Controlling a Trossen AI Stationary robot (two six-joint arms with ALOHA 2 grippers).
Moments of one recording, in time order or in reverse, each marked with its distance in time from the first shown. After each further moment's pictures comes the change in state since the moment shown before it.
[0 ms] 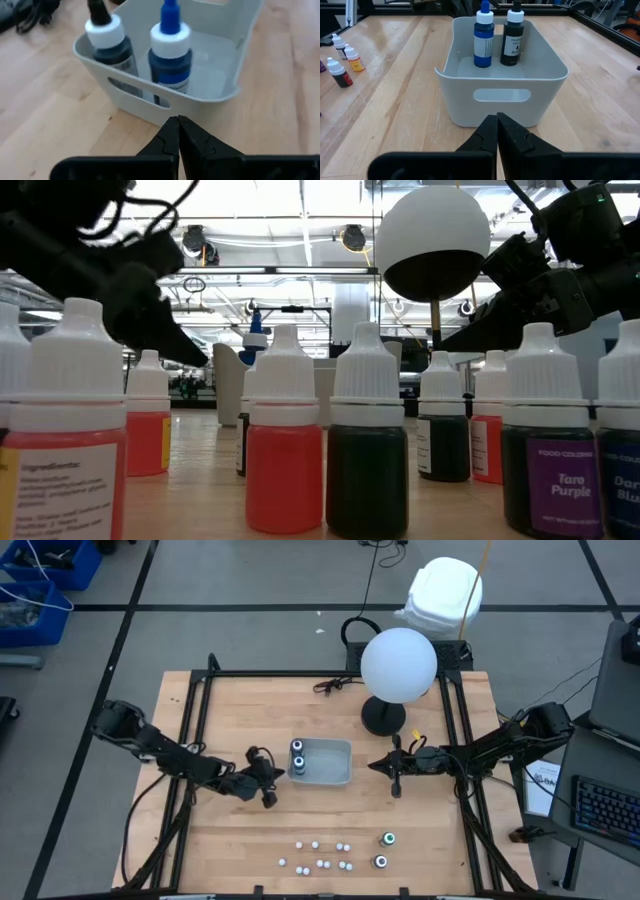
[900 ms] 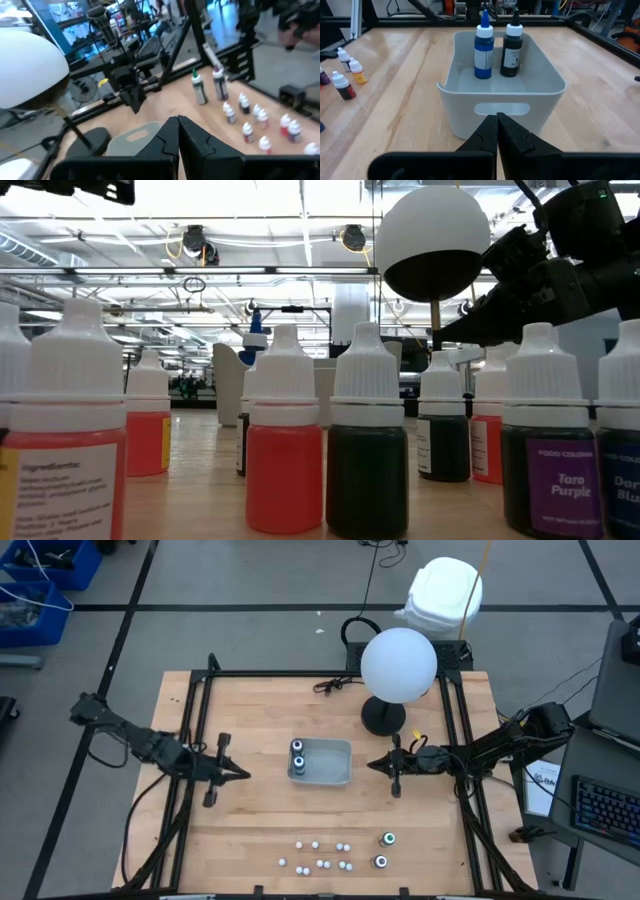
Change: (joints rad) left arm -0.056 -0.874 0.000 -0.282 0.392 0.773; right arm 0.000 0.000 0.000 0.053 0.002 -0.004
